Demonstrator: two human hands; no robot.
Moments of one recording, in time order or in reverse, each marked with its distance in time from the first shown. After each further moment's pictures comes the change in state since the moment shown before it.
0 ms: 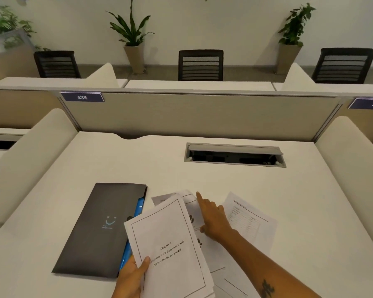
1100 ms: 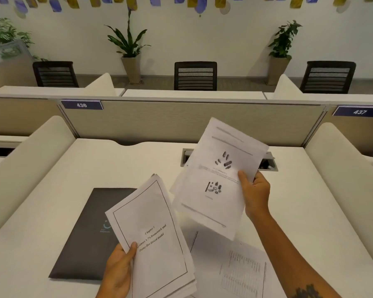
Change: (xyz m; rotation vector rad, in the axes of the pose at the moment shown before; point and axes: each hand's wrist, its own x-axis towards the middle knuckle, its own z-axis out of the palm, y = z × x) left_hand -0.016 0.046 -0.007 -0.244 -0.054 0.111; right_hand -0.026 0.051 -0.122 1.247 0.860 0.374
